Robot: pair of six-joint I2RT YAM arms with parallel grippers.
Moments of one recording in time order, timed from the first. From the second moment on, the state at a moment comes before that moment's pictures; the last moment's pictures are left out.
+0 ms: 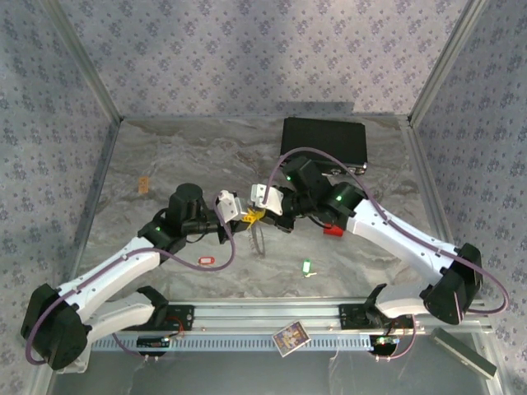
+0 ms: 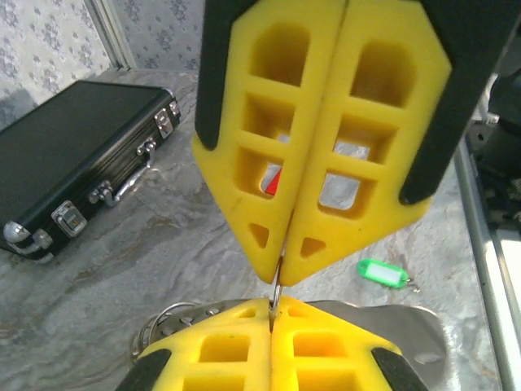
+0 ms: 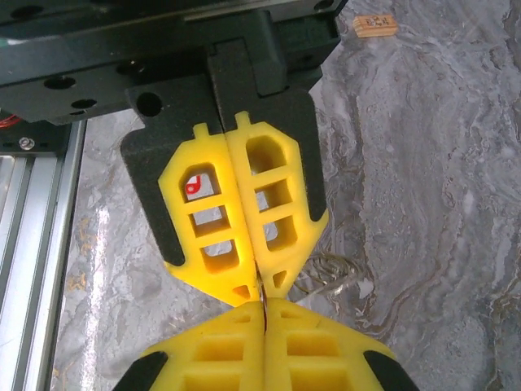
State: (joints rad) left arm -0.66 1.01 0.65 -0.04 0.59 0.32; right arm 0.83 1.33 1.22 -0.64 -0.39 -0.58
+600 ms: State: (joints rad) left arm -0.66 0.97 0.61 0.03 0.62 0.28; right arm 0.71 1.07 0.85 -0.32 -0.48 -0.41
